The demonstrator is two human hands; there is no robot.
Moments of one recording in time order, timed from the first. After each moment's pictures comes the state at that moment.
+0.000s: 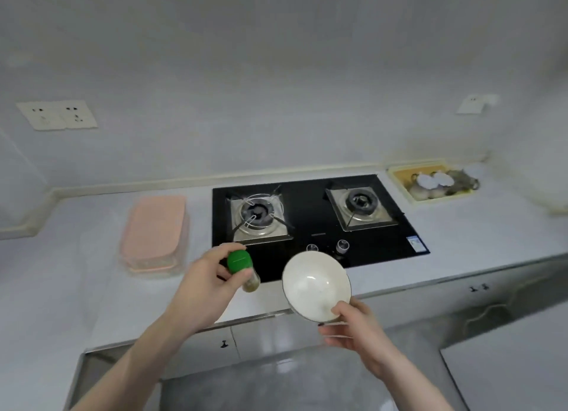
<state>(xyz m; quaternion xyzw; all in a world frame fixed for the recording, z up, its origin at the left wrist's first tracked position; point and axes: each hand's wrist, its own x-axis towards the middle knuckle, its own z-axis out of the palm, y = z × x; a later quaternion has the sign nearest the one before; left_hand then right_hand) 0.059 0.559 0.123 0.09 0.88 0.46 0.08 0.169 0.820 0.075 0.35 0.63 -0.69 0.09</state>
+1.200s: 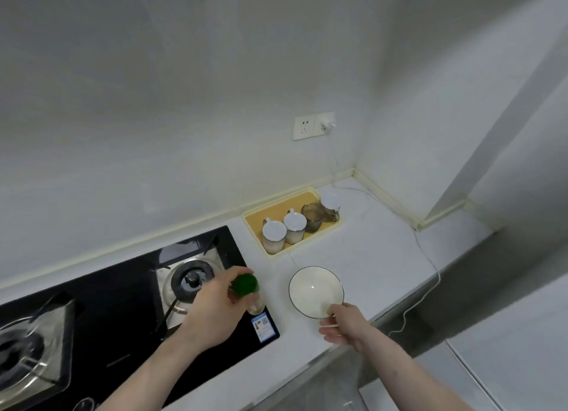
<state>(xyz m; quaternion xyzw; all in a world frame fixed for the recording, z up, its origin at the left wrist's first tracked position) -0.072 1.130 0.100 0.27 0.87 0.39 0.15 0.058 1.393 -0.010 0.49 0.57 -0.66 0.07</state>
